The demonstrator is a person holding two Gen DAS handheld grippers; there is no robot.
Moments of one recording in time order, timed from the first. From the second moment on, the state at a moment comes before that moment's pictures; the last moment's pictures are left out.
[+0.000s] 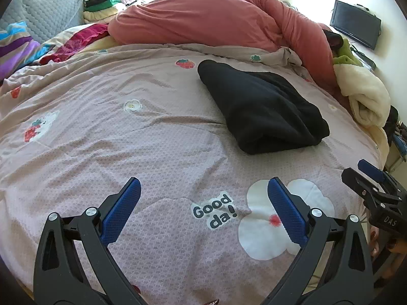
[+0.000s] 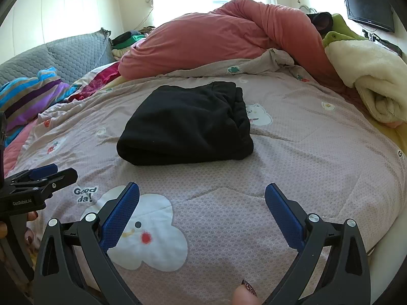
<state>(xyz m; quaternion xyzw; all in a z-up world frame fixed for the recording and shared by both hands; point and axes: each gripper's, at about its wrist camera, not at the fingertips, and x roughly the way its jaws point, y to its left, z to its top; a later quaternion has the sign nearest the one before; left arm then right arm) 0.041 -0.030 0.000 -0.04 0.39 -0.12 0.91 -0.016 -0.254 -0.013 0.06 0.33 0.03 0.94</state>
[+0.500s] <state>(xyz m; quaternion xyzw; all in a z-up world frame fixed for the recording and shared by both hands) 0.040 -0.027 0.002 -0.03 0.39 -0.12 0.91 -0.019 -0.251 -0.013 0.06 0.33 0.04 0.94</state>
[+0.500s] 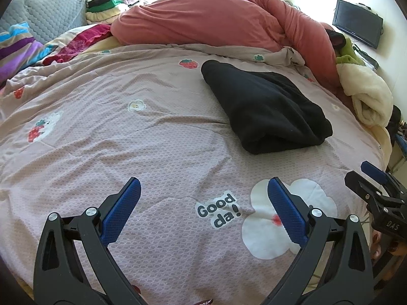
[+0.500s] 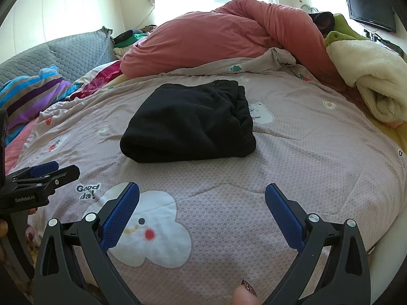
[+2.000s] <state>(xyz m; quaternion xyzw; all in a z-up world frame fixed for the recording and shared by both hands) 0.039 -0.026 -0.001 -0.02 0.39 -0.10 0.91 -0.022 -0.249 -0.015 0.06 0.34 0.04 0.94</state>
